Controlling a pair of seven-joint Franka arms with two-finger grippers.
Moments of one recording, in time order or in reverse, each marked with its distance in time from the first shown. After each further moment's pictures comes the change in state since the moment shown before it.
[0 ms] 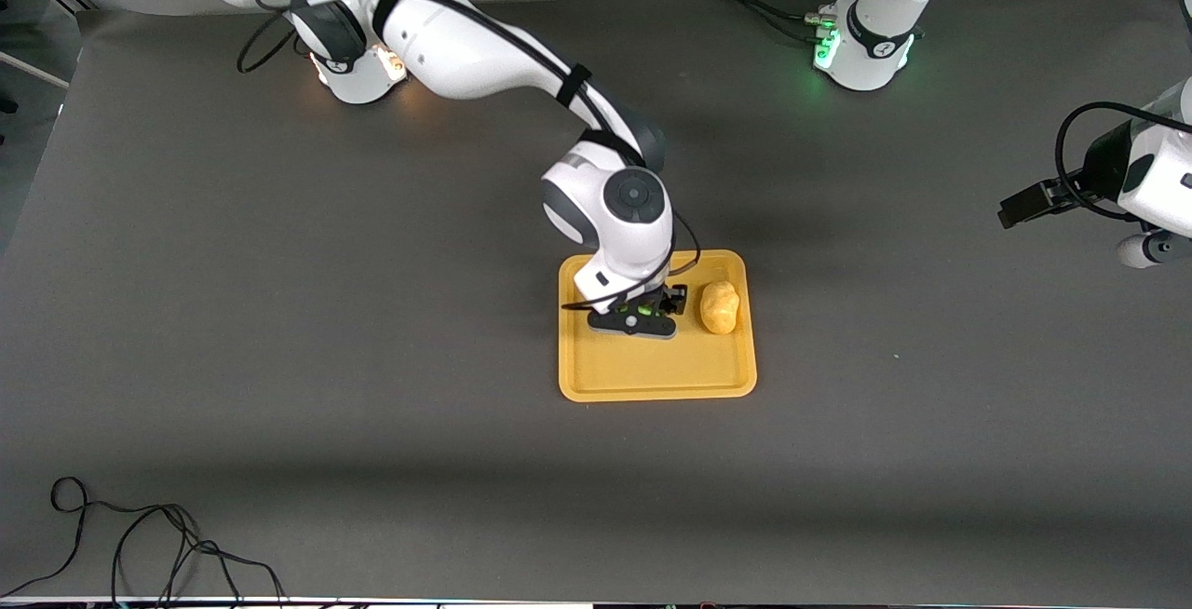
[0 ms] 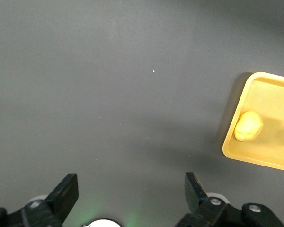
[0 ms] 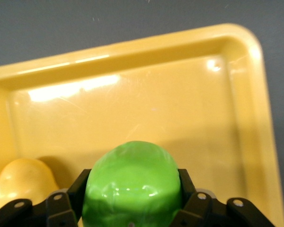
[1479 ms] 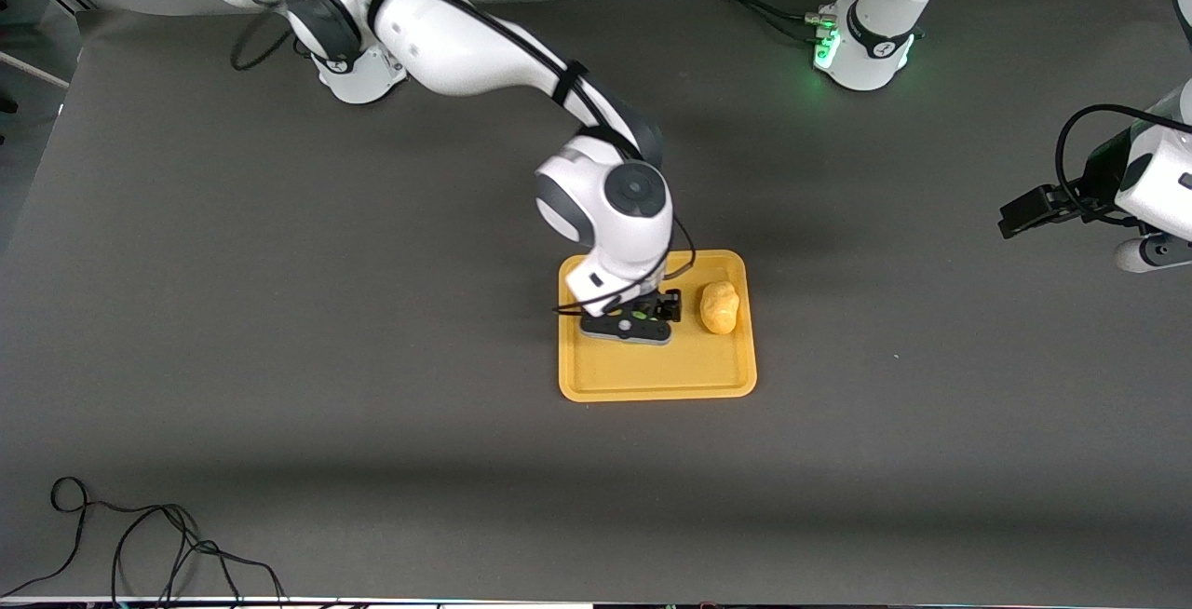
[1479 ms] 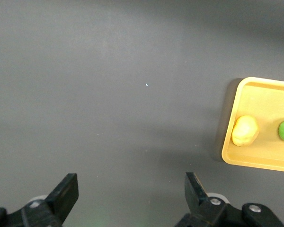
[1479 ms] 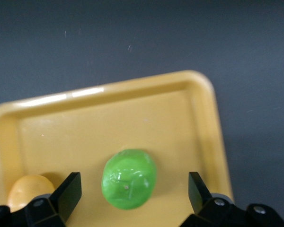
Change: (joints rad) left arm -0.004 0.000 0.003 -0.008 0.001 0.072 0.087; right arm -0.036 -0.119 -0.024 0.062 -0.056 -0.187 -0.010
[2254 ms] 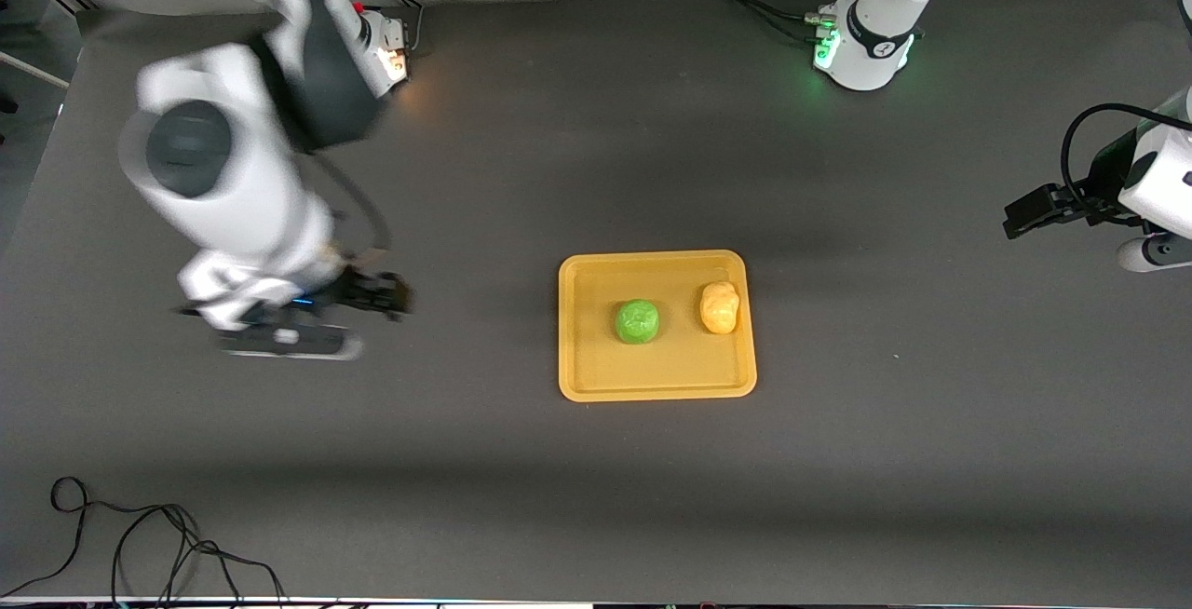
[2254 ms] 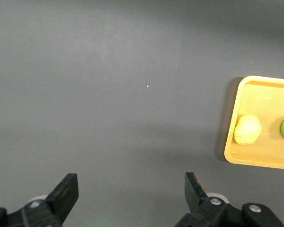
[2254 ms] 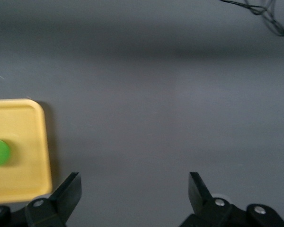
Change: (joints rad) left arm 0.000 0.000 0.004 0.000 0.004 0.004 0.024; right arm -0.402 -0.630 -0.035 -0.507 0.033 -0.208 -0.648
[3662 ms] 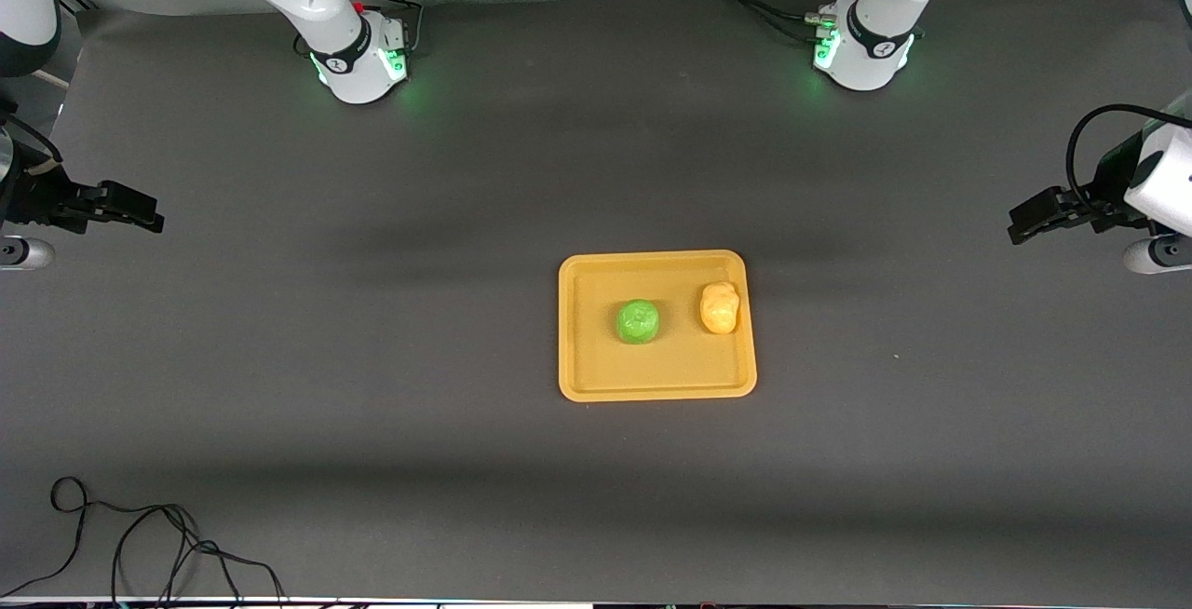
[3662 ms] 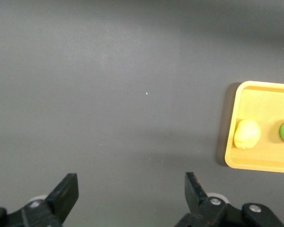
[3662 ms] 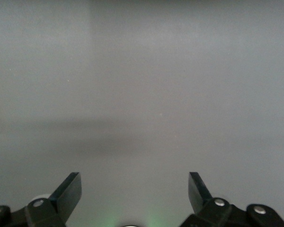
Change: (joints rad) left arm 0.000 0.000 0.003 0.000 0.001 0.032 0.024; right arm -0.363 -0.282 0.001 -0.228 0.025 -0.169 -0.373
